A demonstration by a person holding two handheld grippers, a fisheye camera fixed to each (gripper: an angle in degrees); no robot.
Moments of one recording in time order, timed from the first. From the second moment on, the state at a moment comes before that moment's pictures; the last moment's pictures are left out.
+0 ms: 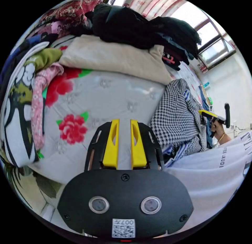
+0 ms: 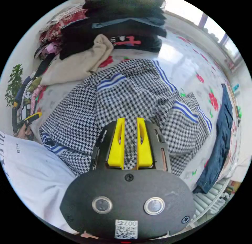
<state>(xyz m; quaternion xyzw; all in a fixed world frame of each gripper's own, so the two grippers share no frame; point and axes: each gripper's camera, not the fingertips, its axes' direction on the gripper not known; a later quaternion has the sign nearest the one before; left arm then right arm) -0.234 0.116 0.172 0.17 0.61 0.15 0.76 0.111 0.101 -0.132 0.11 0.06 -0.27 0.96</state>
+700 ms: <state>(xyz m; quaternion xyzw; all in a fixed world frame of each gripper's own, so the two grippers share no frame) -0.178 0.069 0.106 0.21 0.50 0.24 0.80 0.205 0.144 -0.111 0.01 0.17 -0.16 0.97</state>
